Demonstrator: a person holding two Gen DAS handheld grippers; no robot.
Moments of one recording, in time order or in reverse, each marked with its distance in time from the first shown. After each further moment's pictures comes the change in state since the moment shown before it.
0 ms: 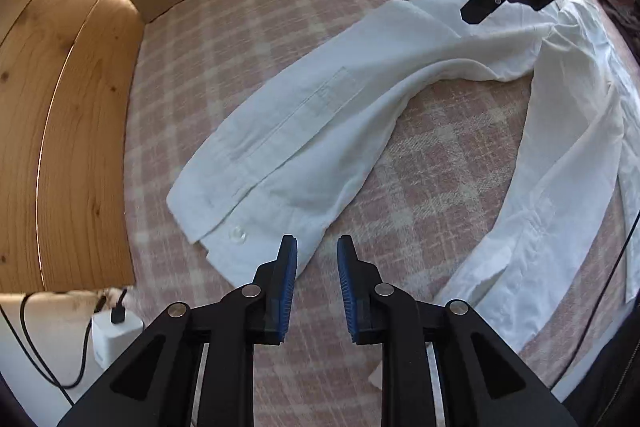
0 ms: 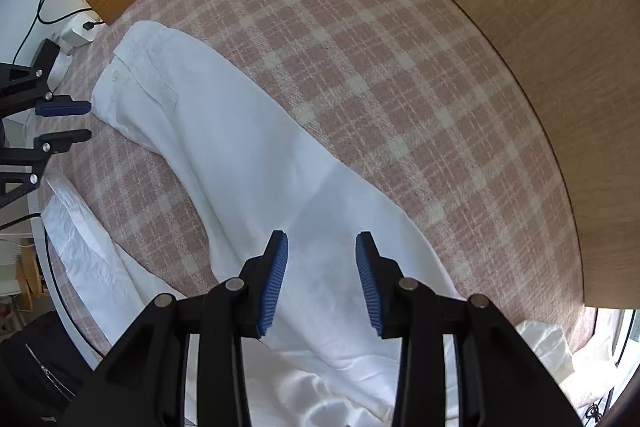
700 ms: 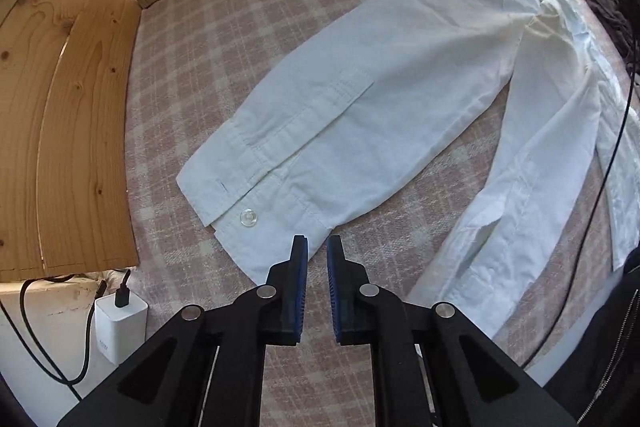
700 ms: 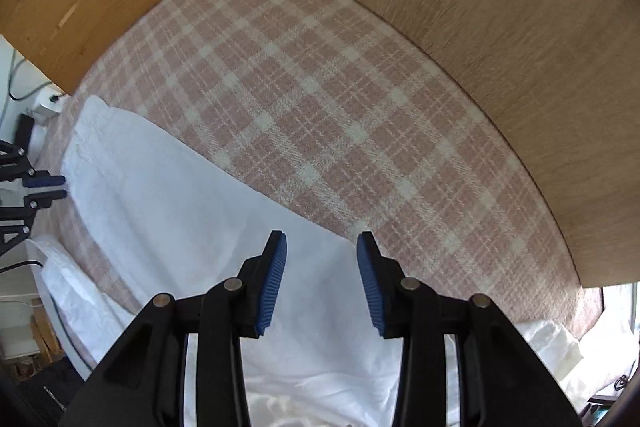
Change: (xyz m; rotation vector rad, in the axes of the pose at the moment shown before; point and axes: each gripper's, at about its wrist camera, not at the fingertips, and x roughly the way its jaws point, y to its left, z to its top) left arm -0.044 0.031 -0.030 -0.015 -0.004 -0.095; right arm -0.025 -0.079 -0.015 0.176 -0.136 0.004
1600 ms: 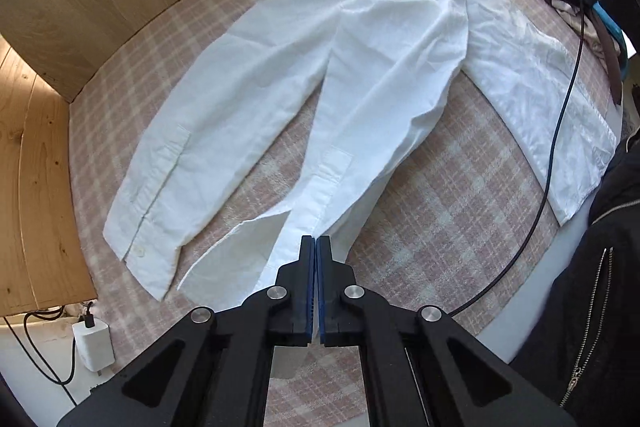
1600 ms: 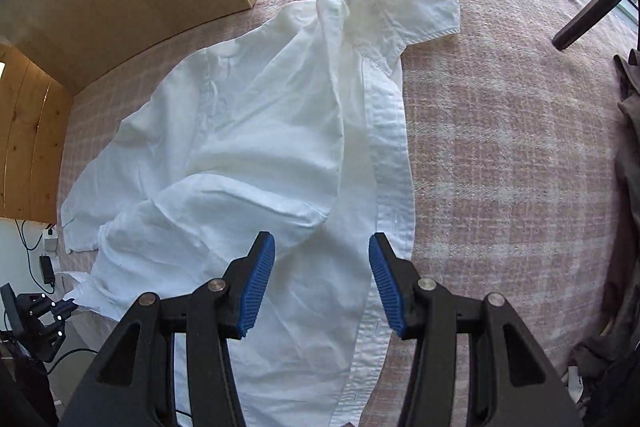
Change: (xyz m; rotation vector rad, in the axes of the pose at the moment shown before) left arm -0.042 -0.124 0.002 0.227 -0.051 -0.049; right arm -0.079 -0.181 -0.274 0.778 -0.035 -0.015
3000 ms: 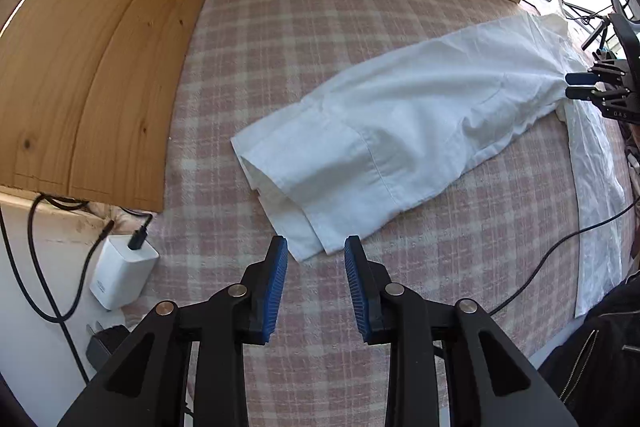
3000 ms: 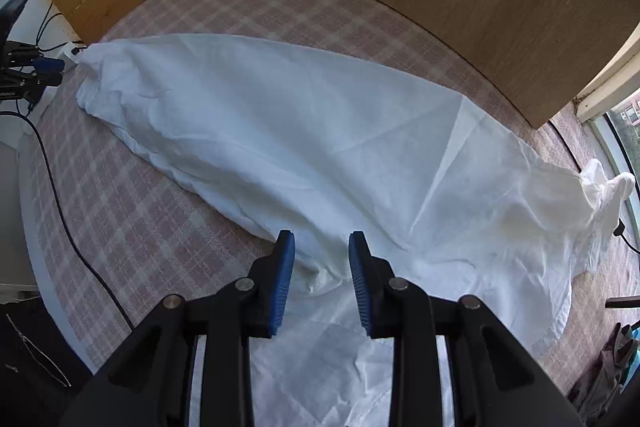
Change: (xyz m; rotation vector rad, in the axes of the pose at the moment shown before) left arm 0.036 0.149 -0.064 -0.491 0.033 -0.005; right arm 0.035 0.219 -0.039 -0.738 -0.054 -0.116
